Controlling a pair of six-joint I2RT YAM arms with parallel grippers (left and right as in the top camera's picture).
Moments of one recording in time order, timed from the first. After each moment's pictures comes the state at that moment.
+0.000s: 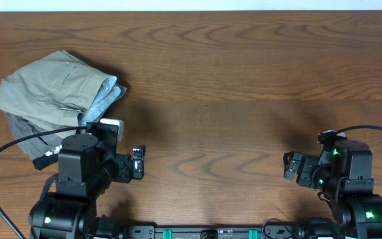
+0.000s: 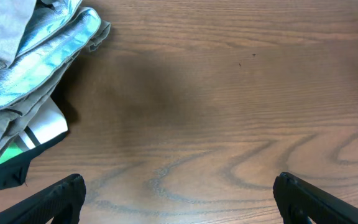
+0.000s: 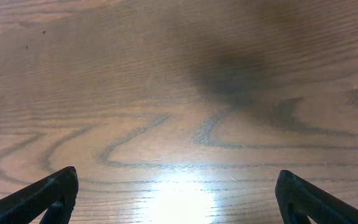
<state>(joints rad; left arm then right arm) -0.16 0.68 0.86 -1.00 0.12 -0.09 0.03 0.65 0.72 -1.05 -0.09 0.28</state>
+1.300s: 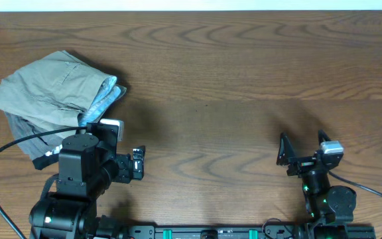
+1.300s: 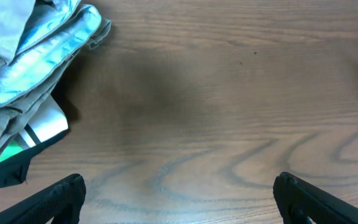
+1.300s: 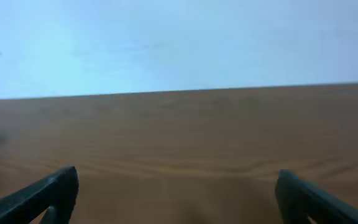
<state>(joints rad) -0.16 0.68 0.86 -1.00 0.12 -0.09 0.03 0.02 0.01 -0.03 -0.11 0.12</state>
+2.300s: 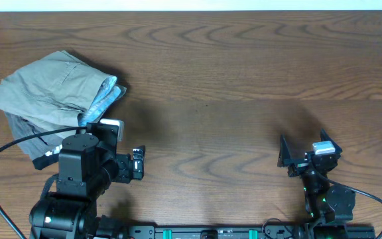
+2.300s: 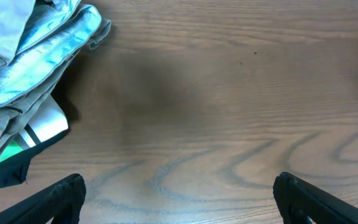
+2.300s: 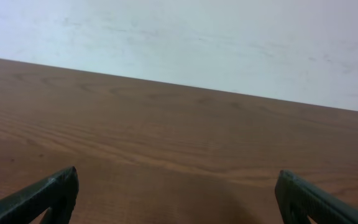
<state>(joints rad) -0.16 0.68 0.86 -1.00 0.12 -0.09 0.03 0.01 0.01 -0.06 -0.10 -0.05</state>
